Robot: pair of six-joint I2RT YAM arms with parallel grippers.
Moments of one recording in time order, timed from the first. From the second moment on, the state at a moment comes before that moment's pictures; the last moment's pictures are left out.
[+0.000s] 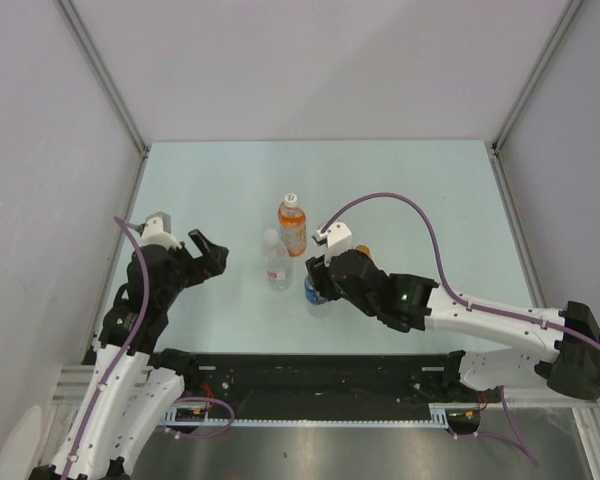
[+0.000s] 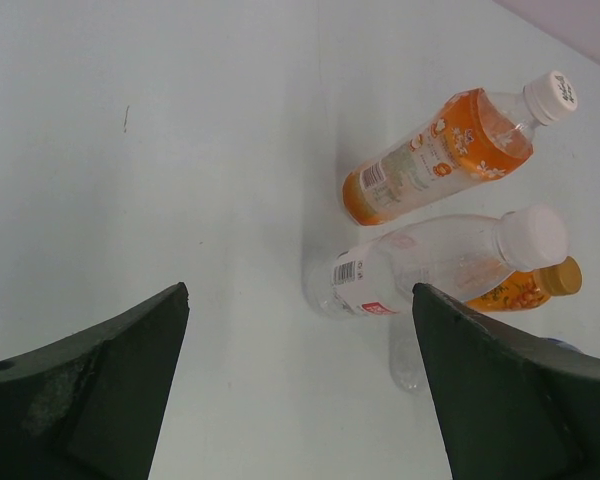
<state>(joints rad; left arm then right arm) -0.23 0.55 0.71 -0.58 -0.05 -0.54 1.18 1.20 0.96 -0.29 0.46 0.35</state>
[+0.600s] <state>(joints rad) -0.23 0.54 0.70 -0.58 -0.05 -0.54 1.17 1.23 0.96 -0.27 0.44 0.35</state>
